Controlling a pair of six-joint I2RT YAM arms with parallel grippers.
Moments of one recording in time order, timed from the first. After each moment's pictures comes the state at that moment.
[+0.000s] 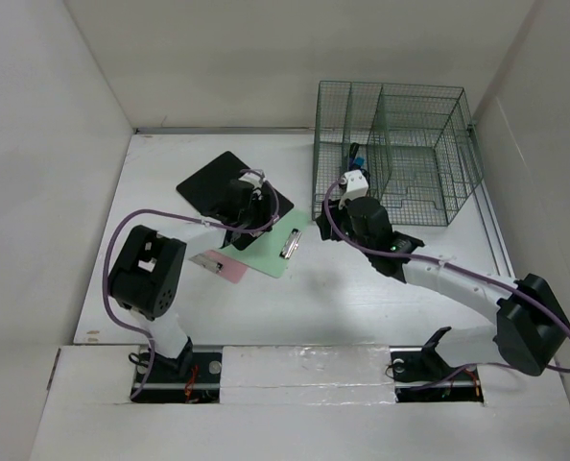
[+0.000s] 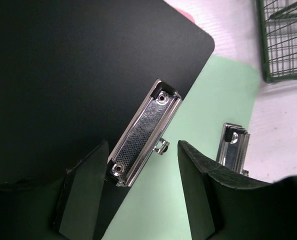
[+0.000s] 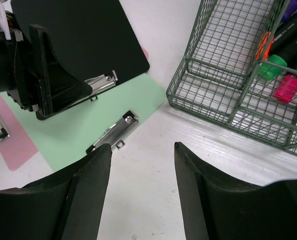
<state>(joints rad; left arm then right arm) -0.44 1.70 0.91 0.09 0.00 -0.30 0.73 1.31 0.83 0.10 0.26 0.29</state>
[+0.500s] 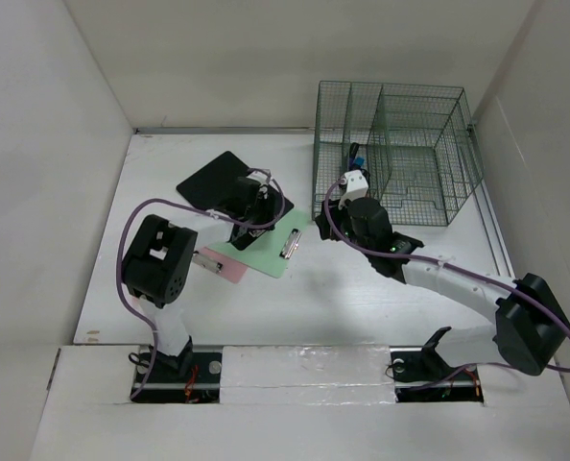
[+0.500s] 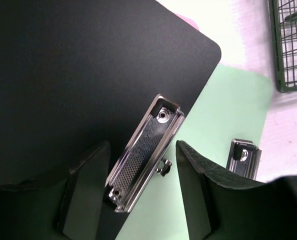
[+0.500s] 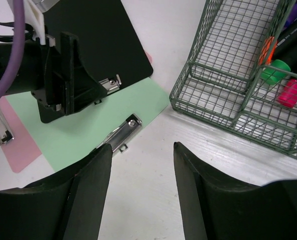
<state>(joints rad) -0.45 1.79 0.97 0.08 0.01 -0.27 0.73 1.32 0.82 0.14 0.26 0.29</state>
